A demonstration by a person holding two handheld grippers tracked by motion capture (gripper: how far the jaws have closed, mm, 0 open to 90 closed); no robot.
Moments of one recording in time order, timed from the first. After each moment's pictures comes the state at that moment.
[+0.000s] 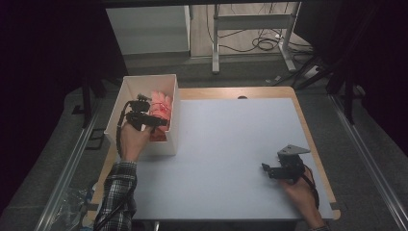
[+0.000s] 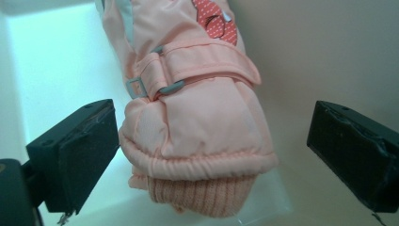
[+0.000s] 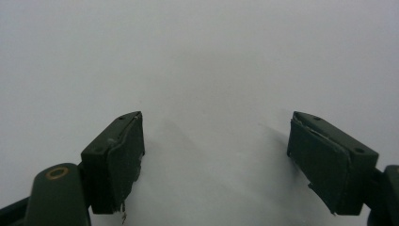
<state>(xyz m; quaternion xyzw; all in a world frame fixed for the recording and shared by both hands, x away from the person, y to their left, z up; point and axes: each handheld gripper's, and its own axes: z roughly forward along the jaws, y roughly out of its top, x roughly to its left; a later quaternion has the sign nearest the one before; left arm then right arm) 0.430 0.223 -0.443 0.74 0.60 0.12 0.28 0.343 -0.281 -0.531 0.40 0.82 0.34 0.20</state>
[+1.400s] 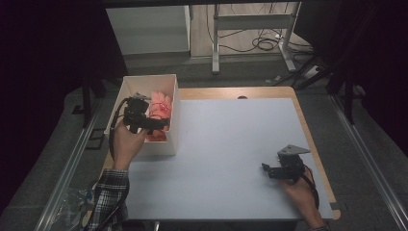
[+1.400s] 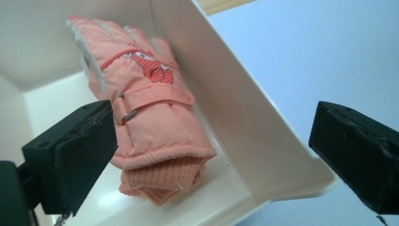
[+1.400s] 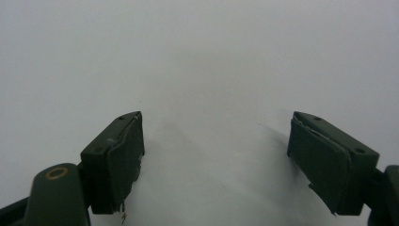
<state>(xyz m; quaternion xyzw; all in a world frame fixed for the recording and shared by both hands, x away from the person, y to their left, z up) 0.385 0.209 -0.395 0.77 0.50 0.18 0.35 0.342 -0.281 -0.531 0.40 0.82 0.34 0.20</state>
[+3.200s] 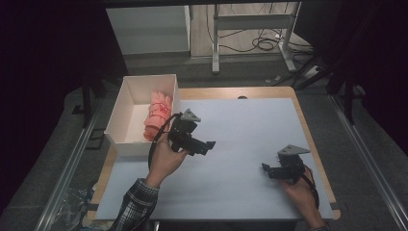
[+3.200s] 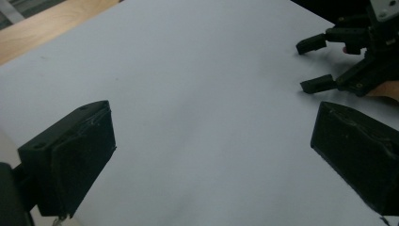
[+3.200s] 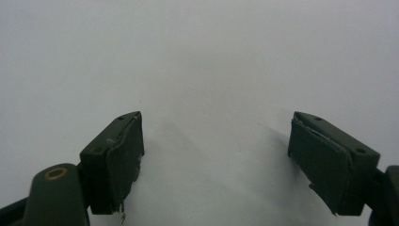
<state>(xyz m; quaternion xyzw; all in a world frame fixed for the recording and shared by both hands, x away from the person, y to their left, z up) 0.348 0.083 -0.409 0.84 0.35 0.11 0.40 0.342 -0.281 -0.531 0.40 0.82 0.34 0.20</state>
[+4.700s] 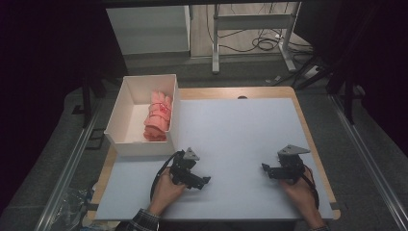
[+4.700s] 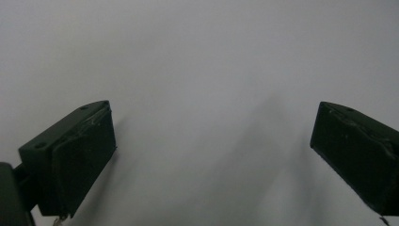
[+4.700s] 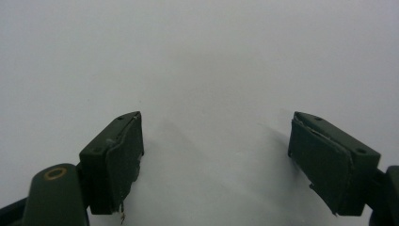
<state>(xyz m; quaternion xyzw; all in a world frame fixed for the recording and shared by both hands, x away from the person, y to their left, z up) 0.314 0.091 -0.542 0.86 0.35 0.07 0.36 0.342 -0.280 -0.531 0.40 0.82 0.34 0.20</state>
